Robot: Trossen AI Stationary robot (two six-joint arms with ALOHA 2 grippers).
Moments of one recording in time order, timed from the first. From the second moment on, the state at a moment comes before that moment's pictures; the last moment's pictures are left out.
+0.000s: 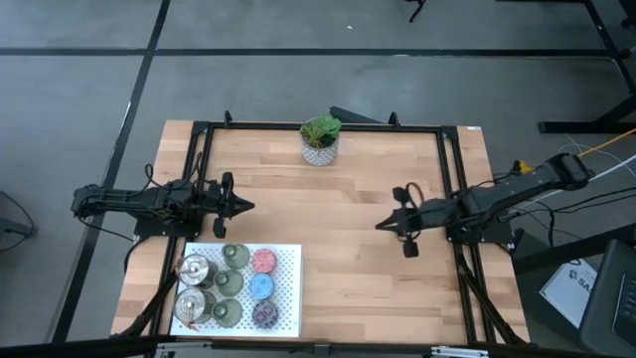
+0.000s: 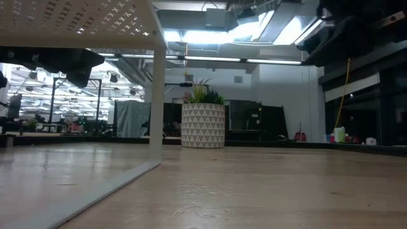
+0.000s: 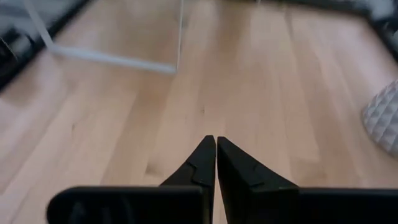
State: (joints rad) left arm 0.00 0.09 0.01 0.02 -0.03 -0.17; right arm 0.33 0.92 0.49 -0.13 0.21 0.01
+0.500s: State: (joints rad) left arm 0.00 0.09 0.01 0.02 -0.03 -0.17; right arm 0.24 0.70 0.11 0.42 0.05 0.01
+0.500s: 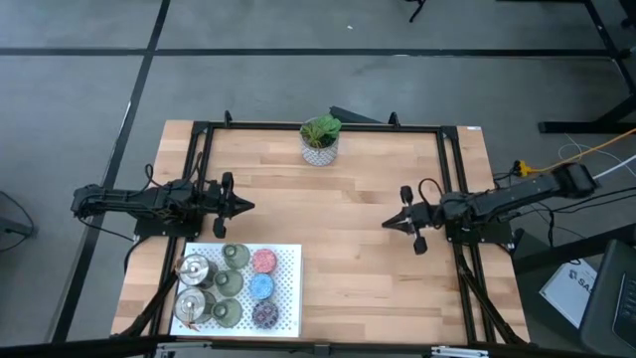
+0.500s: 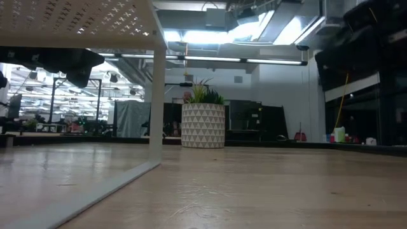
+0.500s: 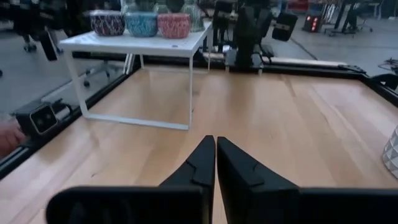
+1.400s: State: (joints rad) left arm 0.00 0.09 0.01 0.02 -0.03 -0.17; right arm 0.04 0.69 0.01 0.52 -0.07 -0.07
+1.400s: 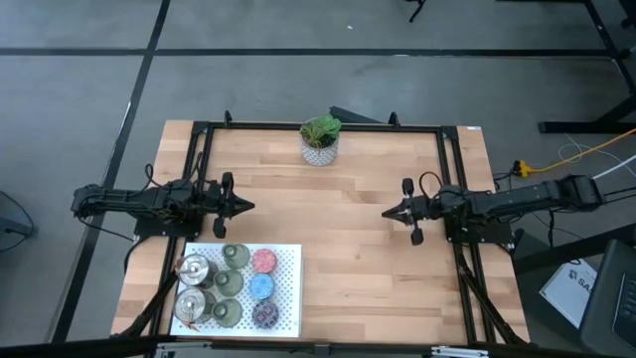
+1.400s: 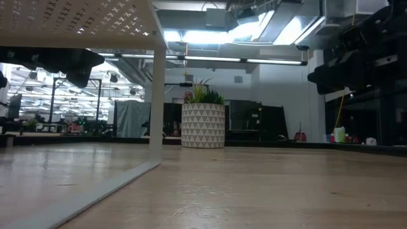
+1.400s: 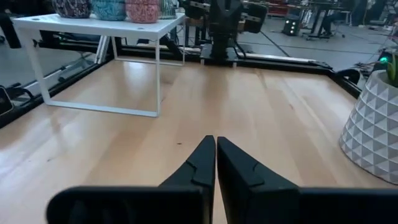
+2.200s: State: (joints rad) left arm 0.00 0.09 0.01 0.02 -0.03 -0.17; right arm -0.16 0.33 0.01 0.20 0.08 -0.07
